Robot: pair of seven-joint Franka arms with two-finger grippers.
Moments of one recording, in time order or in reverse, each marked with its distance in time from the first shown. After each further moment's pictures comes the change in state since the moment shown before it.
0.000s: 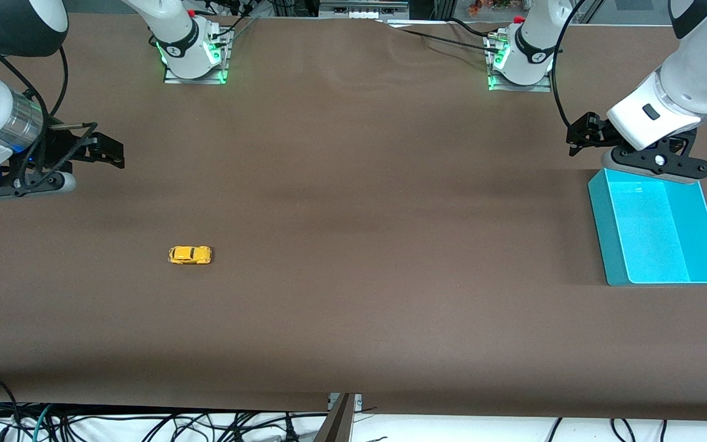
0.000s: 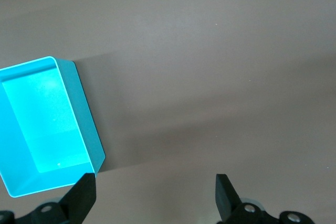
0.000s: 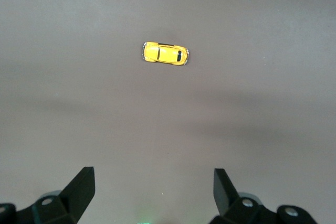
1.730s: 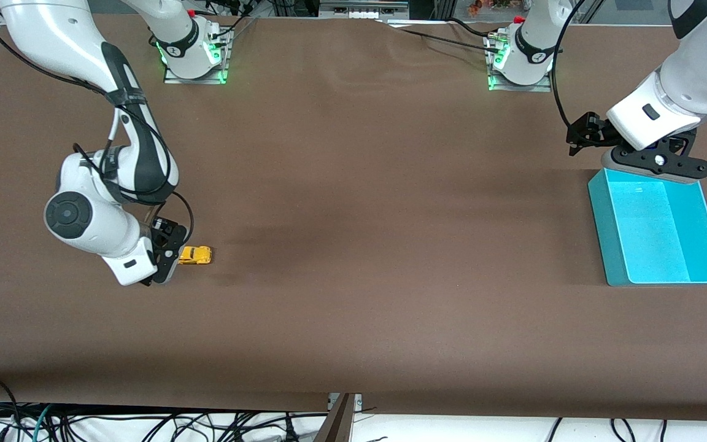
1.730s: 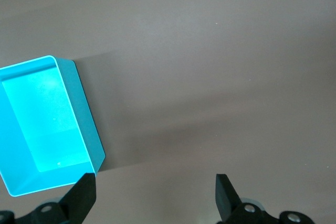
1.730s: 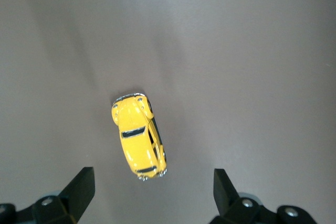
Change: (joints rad) left arm 0.000 0.000 0.000 0.000 0.000 -0.003 0.000; right arm 0.009 0.387 0.005 -0.201 -0.035 0.709 -1.158
